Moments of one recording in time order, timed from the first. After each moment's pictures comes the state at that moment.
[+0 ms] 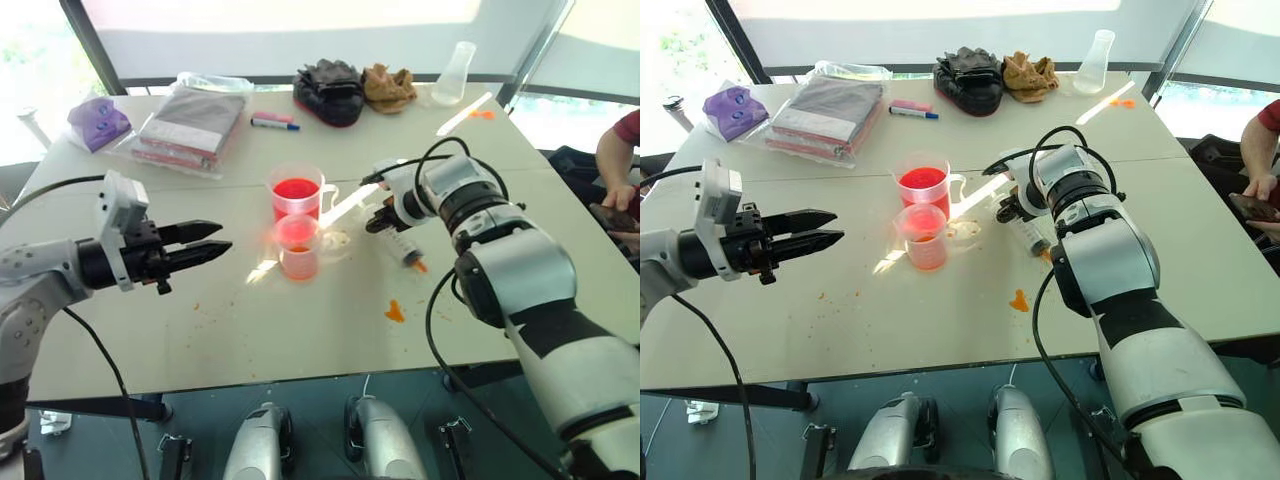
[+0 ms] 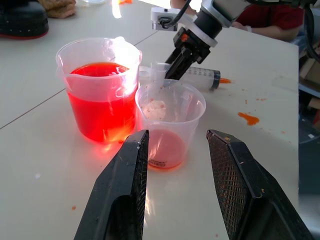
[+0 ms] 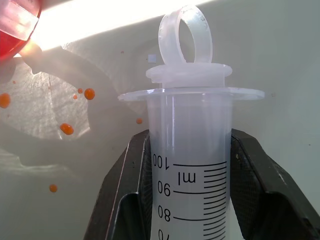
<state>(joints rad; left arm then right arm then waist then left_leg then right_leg) -0.23 0.90 0.35 -0.35 -0.80 0.74 -0.96 -1.44 -0.28 0.19 1.35 -0.12 0.83 0.78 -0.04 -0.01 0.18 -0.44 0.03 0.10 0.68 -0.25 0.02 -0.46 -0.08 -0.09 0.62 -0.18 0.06</state>
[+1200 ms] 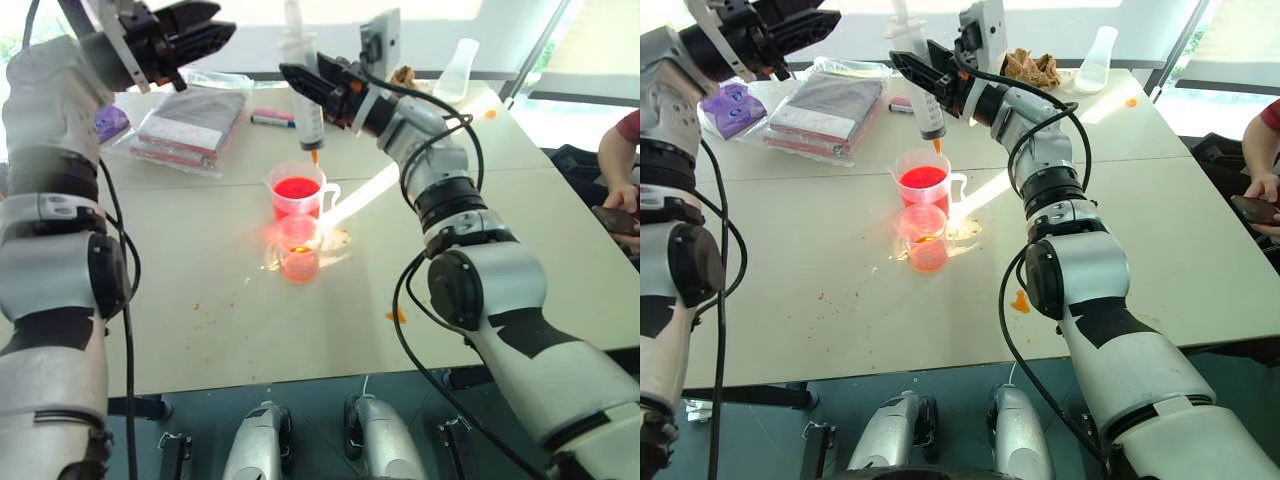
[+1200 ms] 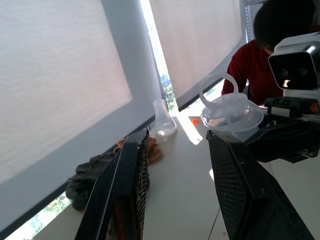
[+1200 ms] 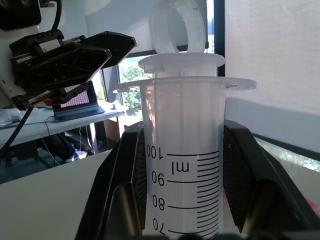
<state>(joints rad) -1.45 0.66 0.11 0.98 -0.33 0.07 -1.20 -1.43 -0.12 -0.22 1.07 0.29 0.00 0.92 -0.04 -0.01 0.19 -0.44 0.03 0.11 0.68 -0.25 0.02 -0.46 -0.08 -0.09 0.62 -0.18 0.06</state>
